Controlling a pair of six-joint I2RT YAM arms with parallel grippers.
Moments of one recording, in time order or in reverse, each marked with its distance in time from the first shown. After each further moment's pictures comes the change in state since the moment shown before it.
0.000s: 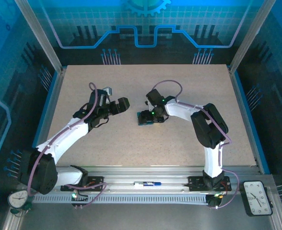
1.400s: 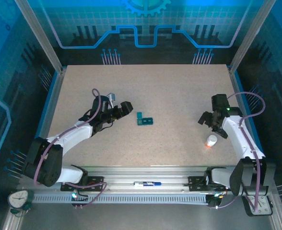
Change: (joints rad) left arm 0.006 0.094 -0.157 0.303 0.165 -0.148; right arm -0.644 -0.758 -0.418 -0.433 0.394 0.158
